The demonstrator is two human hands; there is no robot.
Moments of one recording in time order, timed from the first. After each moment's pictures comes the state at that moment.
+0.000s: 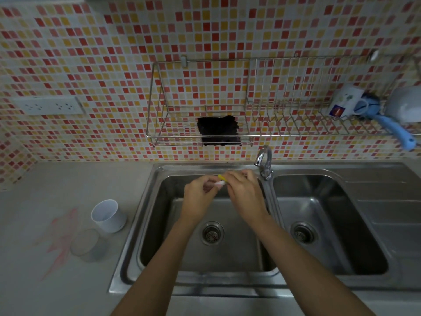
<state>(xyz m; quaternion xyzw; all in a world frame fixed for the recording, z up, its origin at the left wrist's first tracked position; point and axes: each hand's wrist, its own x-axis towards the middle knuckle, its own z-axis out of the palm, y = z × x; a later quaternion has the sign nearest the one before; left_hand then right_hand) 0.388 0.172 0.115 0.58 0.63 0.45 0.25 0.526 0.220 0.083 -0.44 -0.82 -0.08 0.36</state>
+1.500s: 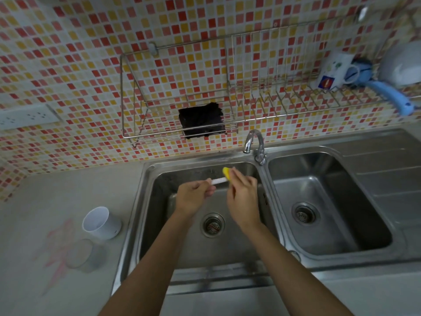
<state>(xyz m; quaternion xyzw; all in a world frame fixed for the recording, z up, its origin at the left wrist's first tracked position) 0.402 0.190 0.090 0.36 0.67 0.47 0.46 0.532 0.203 0.037 -0.56 -0.69 0.14 0.43</state>
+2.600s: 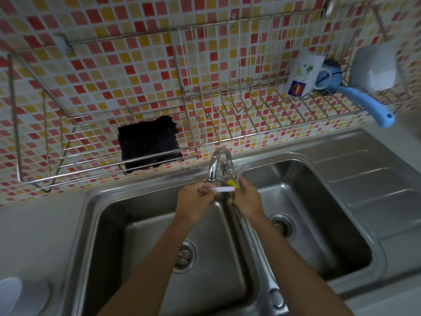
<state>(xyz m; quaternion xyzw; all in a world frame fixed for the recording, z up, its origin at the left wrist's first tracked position) 0.469 0.316 0.045 0.58 0.63 0.35 0.37 0.628 0.338 -0.025 -0.69 -0.46 0.40 0.39</state>
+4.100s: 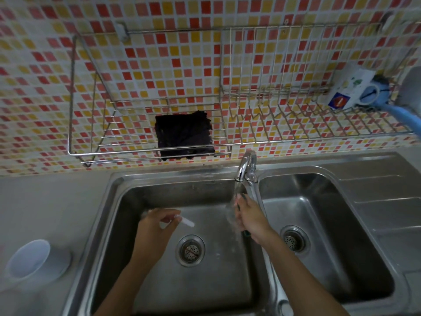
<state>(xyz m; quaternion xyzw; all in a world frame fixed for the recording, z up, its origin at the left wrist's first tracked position) 0.351 0.227 0.027 0.60 0.70 0.34 0.19 0.586 0.303 -0.006 -0.59 -0.45 0.58 0.34</state>
